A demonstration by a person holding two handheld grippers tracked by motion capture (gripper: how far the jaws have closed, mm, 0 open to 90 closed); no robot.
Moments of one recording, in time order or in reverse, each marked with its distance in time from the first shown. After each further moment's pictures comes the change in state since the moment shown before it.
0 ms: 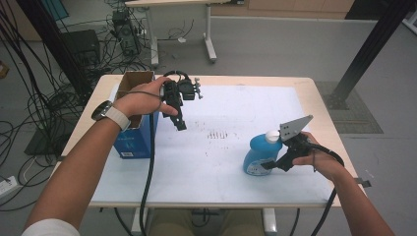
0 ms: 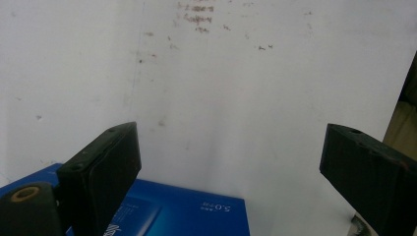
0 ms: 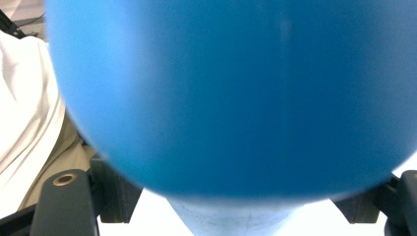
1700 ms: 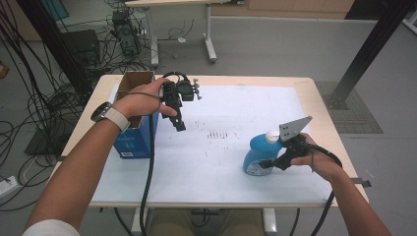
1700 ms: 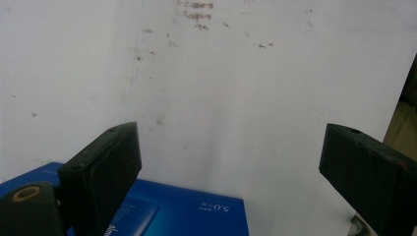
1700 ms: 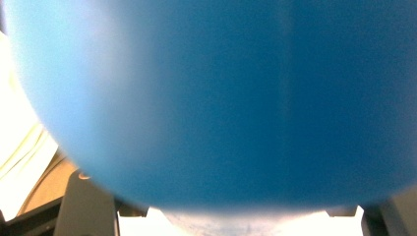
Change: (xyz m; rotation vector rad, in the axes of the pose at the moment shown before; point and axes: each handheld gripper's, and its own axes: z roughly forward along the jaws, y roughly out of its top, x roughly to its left) left arm 0.001 -0.003 0.003 -0.004 -0.006 -0.009; right arm -0.003 -0.004 0.005 -0.038 0.022 -0.002
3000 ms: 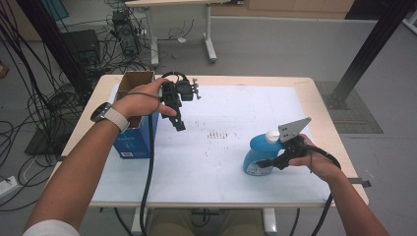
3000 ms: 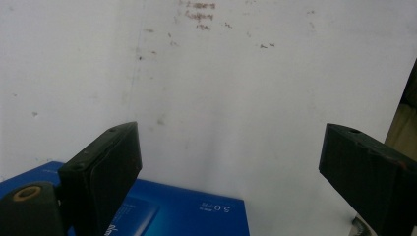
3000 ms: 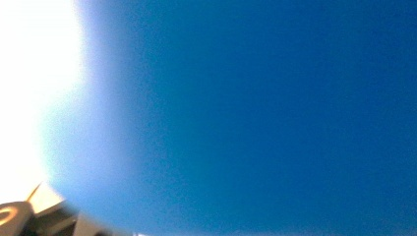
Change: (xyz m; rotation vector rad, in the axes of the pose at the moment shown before) left arm 0.001 -0.002 0.000 -0.007 0.003 -0.005; right arm -0.001 -0.003 0.005 -0.026 0.007 -0.010
